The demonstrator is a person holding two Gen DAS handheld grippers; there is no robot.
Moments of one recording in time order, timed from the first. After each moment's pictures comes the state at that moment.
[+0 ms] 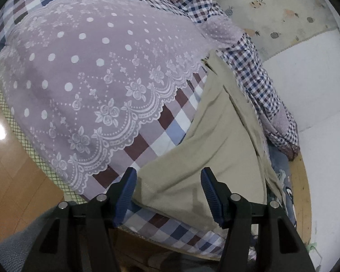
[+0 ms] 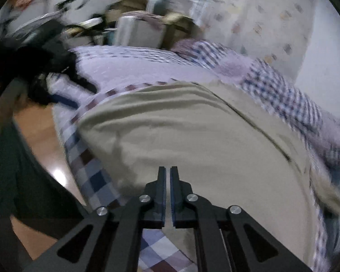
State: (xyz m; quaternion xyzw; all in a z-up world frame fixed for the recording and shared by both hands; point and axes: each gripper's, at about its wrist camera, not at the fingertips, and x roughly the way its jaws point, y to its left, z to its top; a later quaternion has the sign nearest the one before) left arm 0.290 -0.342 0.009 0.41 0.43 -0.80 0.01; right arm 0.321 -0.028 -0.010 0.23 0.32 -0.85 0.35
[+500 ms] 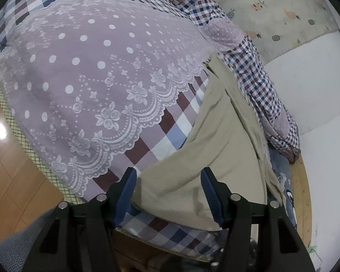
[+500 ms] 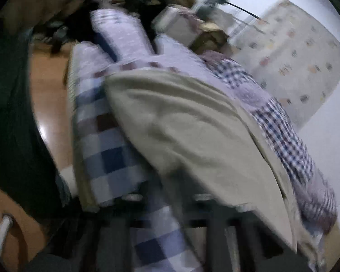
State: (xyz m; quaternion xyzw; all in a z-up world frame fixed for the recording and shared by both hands) left arm 0.287 -0.345 0.005 0.40 0.44 -0.80 0.02; right arm 0.328 -0.060 -0.055 0.18 0.40 -0.84 0.34
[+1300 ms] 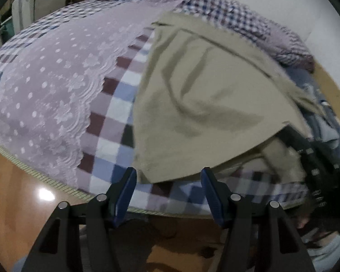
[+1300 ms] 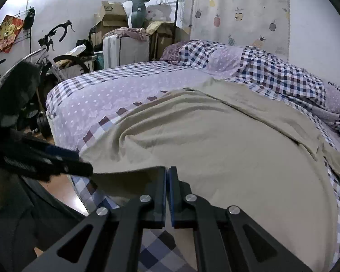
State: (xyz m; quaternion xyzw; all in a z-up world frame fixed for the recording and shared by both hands) left arm 0.283 -0.245 0.011 0.50 0.15 -0.85 -0.01; right arm 0.273 -0.001 0.017 0.27 0.15 -0.88 0.35
